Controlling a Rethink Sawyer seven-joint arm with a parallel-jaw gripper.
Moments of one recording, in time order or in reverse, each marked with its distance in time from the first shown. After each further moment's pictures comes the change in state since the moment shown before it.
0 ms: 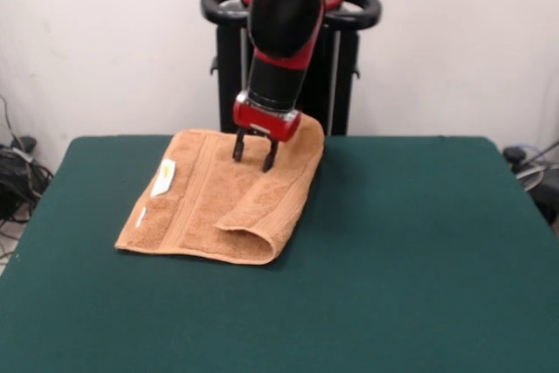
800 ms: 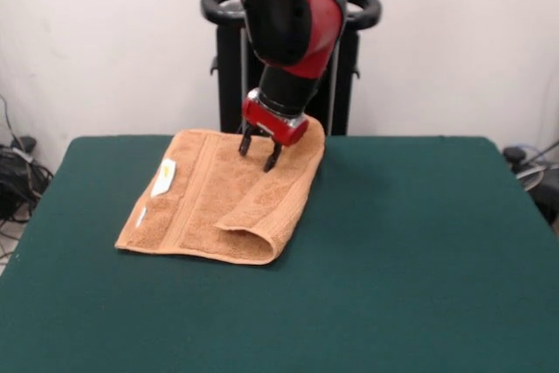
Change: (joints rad) arm -0.197 -0.129 0.266 0.077 0.092 0.369 -0.022
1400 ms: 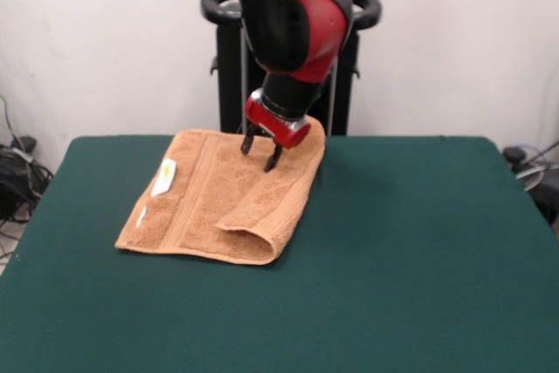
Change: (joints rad) arm -0.075 -0.024 0.092 0.016 0.012 0.107 -0.001
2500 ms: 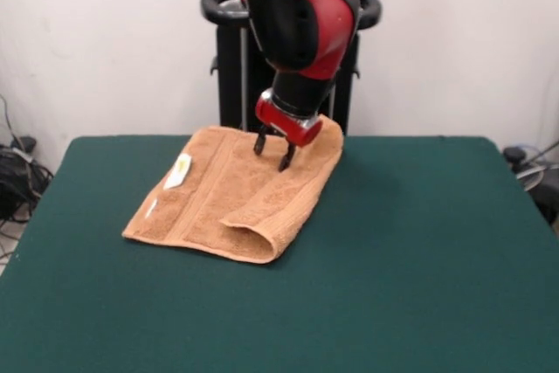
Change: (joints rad) arm -0.028 -0.027 0.072 0.041 -0.006 -0.001 0.000
